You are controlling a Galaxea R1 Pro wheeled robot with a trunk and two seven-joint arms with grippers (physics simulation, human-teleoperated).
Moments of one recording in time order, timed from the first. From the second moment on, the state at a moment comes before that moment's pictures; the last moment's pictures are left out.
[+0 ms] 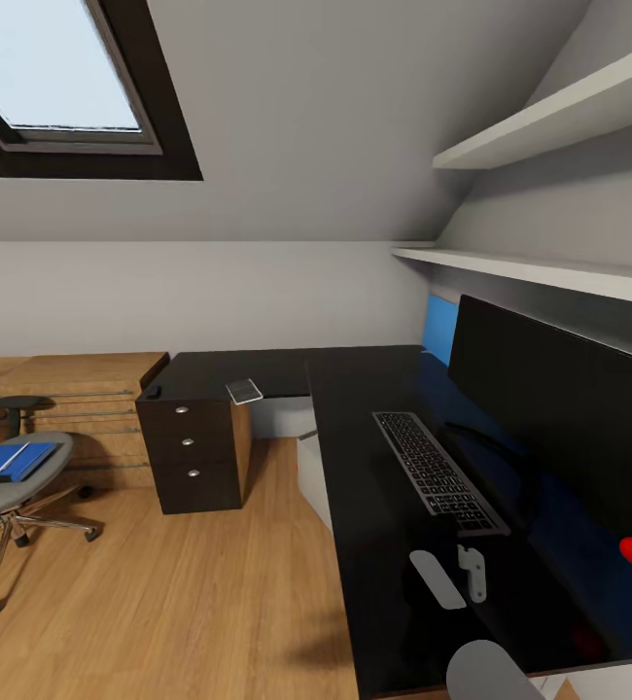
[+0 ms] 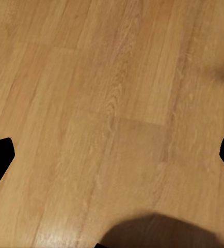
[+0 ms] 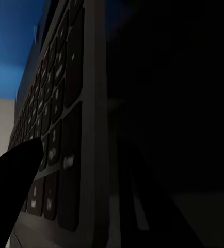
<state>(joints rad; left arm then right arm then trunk) -0.24 -0.04 -0.74 -0.22 0.84 -0.33 0.47 -0.56 0.17 -0.10 -0.62 -1.33 -0.68 -0.16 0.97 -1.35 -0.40</state>
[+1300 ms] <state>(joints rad) -0.24 -0.04 -0.74 -0.22 0.84 -0.33 0.47 -0.56 0.17 -0.10 -0.62 -1.33 -0.67 -0.17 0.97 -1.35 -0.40</state>
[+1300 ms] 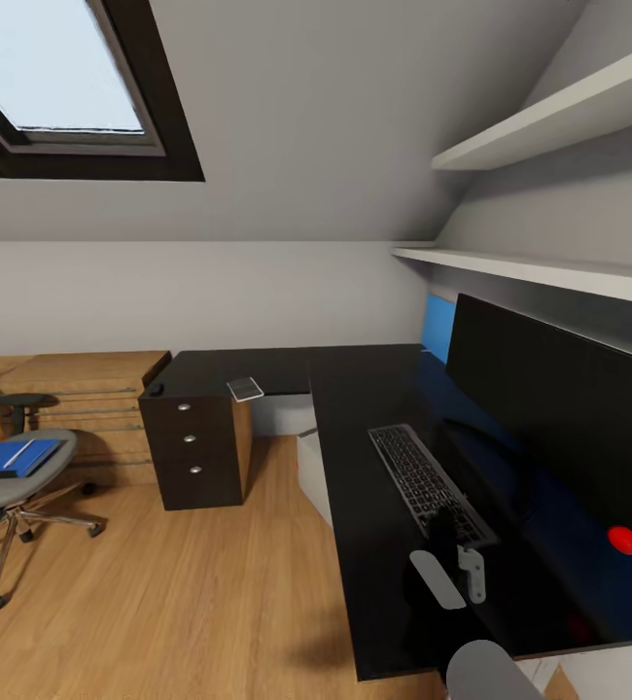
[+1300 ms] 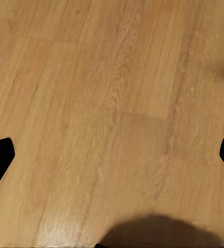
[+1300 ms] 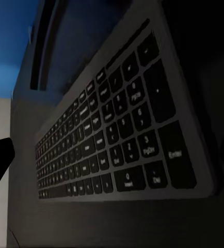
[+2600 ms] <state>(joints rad) -0.24 -0.04 -0.74 -0.22 0.84 -0.33 0.47 -0.56 0.17 -0.10 -0.59 -1.33 -0.67 -0.17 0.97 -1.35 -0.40</state>
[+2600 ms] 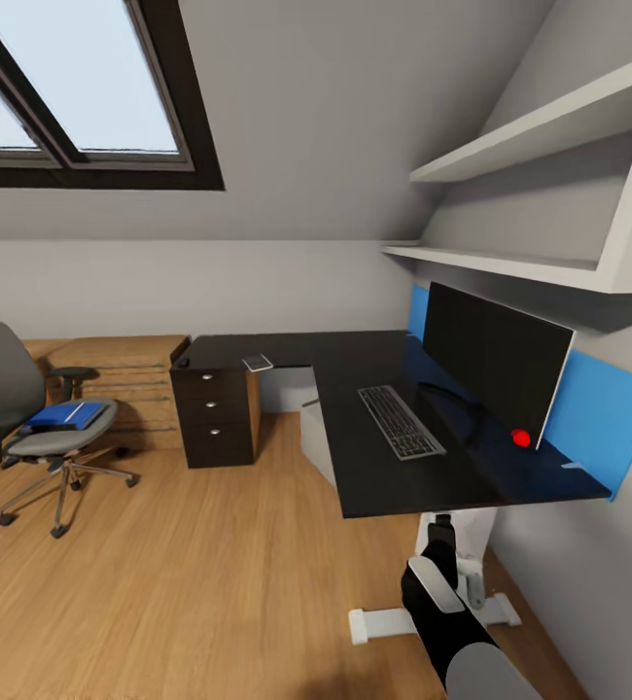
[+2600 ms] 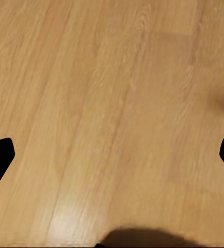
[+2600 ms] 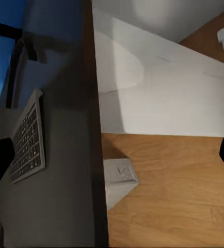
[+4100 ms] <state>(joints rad) -0.24 -0.04 -0.74 -0.22 0.84 -0.33 0.47 -0.56 0.17 -0.09 -0.35 -1.30 -0.52 -0.16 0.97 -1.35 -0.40</state>
